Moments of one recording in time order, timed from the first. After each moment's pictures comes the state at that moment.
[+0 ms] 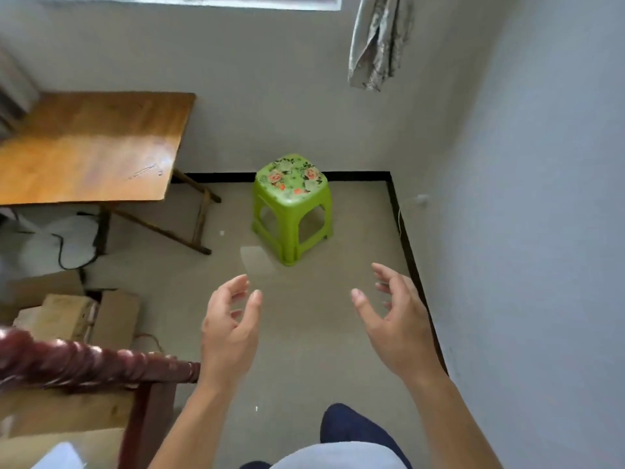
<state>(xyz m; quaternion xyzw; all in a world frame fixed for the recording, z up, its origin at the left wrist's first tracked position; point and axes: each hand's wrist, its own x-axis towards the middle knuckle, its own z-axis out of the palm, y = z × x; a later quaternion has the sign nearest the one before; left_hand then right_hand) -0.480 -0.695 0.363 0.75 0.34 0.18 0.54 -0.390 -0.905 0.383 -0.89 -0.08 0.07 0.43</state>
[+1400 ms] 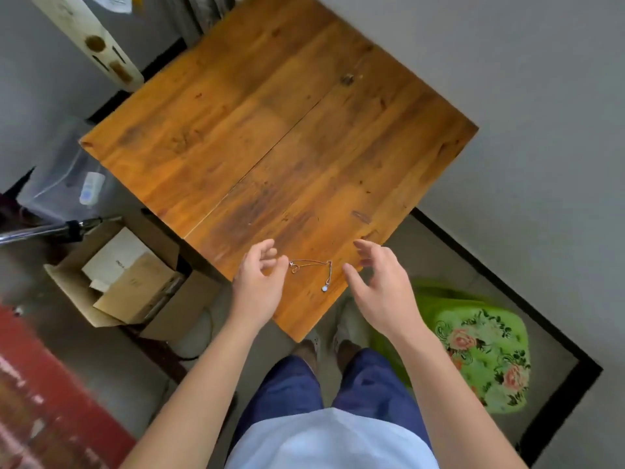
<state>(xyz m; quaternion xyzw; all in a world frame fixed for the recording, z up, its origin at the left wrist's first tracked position) -0.135 -0.010 0.214 0.53 0.67 0.14 0.50 0.044 -0.093 0.215 -0.81 -0.44 0.33 0.22</state>
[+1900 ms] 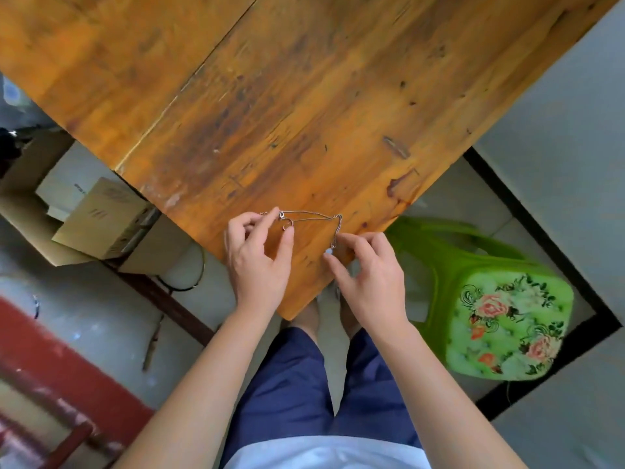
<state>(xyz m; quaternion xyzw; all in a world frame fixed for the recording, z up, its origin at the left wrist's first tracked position) -0.130 -0.047 0.050 0.65 0.68 0.14 0.29 0.021 -0.124 0.055 -0.81 -0.46 0.31 0.19</state>
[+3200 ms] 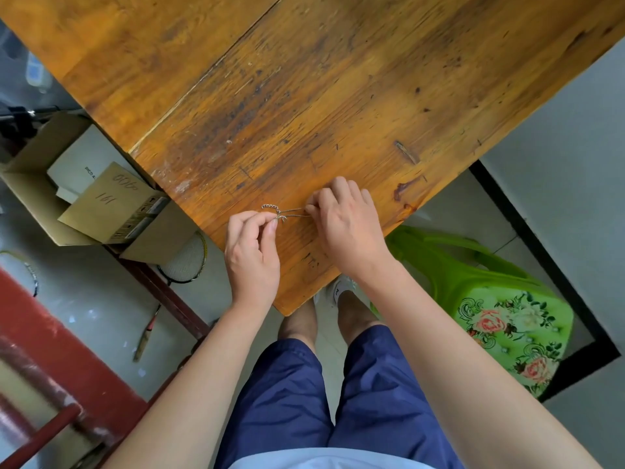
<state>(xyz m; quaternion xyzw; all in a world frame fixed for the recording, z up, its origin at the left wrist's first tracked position) -0.137 -0.054 0.048 0.63 0.69 0.22 0.29 0.024 -0.041 0.042 -0.68 -0.69 0.22 0.11</state>
